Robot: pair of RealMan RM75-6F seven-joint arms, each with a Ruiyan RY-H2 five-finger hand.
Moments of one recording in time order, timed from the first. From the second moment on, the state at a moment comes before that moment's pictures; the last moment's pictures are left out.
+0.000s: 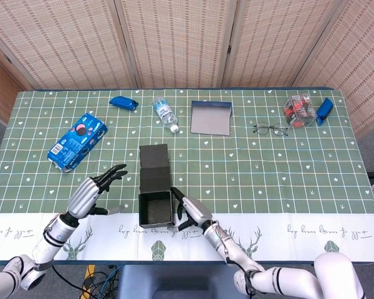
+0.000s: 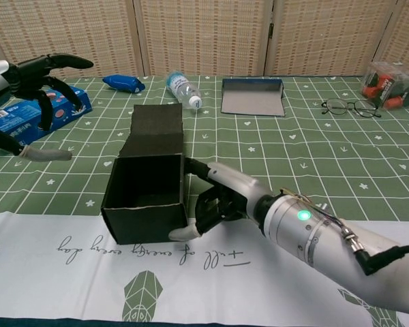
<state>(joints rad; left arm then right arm) -0.57 -1.58 0.06 -1.00 1.69 1.57 -0.66 0.70 -1.93 0.20 -1.36 -1.17 0.83 0.26</state>
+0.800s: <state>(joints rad) -0.51 -1.39 0.06 -1.55 1.42 1.16 -0.53 0.60 -1.45 0.28 -1.80 -1.28 0.98 0.25</state>
